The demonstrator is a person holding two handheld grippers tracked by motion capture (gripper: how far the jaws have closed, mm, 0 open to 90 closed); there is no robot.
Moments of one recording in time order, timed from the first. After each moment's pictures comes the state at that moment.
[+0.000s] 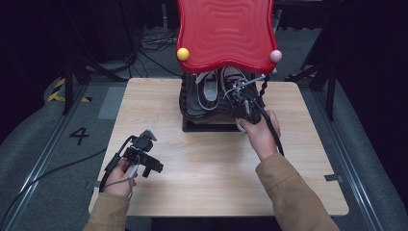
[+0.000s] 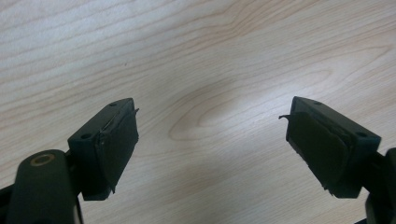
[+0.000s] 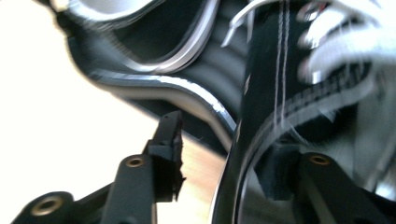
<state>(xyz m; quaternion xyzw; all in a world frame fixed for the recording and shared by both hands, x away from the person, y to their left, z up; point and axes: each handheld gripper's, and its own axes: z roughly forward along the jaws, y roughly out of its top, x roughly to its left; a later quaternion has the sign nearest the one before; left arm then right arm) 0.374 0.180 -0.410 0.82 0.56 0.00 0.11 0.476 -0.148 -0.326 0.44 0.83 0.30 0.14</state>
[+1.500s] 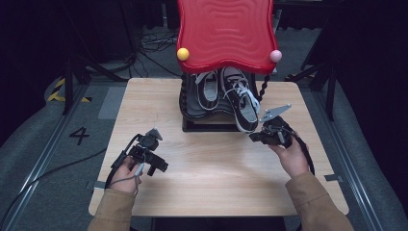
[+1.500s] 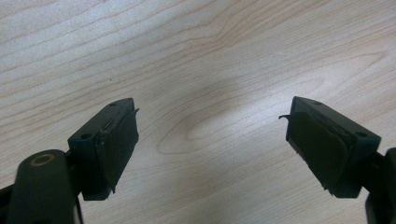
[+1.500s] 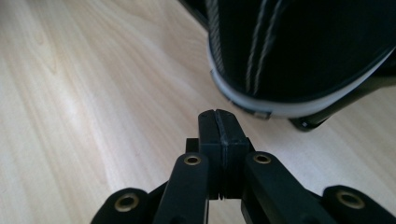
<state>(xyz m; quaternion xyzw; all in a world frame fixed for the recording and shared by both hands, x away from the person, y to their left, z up) 0.379 0.171 -0.414 0.83 0.56 0.00 0.10 0.438 -0.232 -0.381 0.27 0.90 0.32 0.09</state>
